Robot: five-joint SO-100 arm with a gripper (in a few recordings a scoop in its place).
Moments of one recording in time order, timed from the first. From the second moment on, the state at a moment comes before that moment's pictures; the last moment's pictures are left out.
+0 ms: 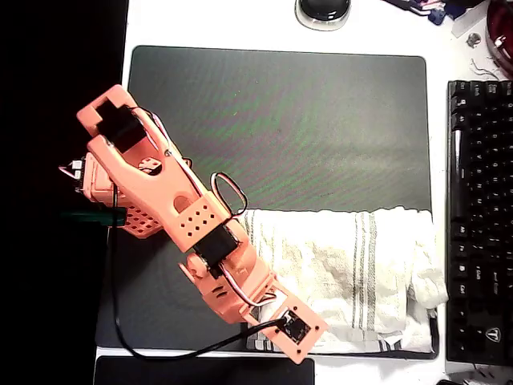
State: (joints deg) arm 48.9 109.1 124.4 57.5 -98.9
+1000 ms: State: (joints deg) arm 46.9 105.5 114.9 58.6 -86.2
